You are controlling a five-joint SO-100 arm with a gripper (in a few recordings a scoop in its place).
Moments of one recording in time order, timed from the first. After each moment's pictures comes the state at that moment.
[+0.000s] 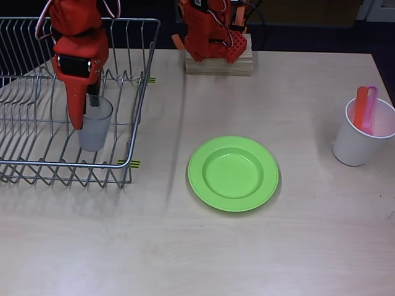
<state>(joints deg) 35.9 81.3 80.0 78.8 -40.4</state>
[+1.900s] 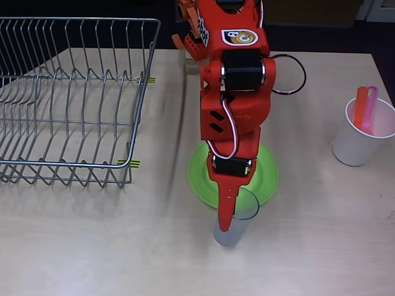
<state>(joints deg) -8.4 46.2 43.5 82.4 10.1</state>
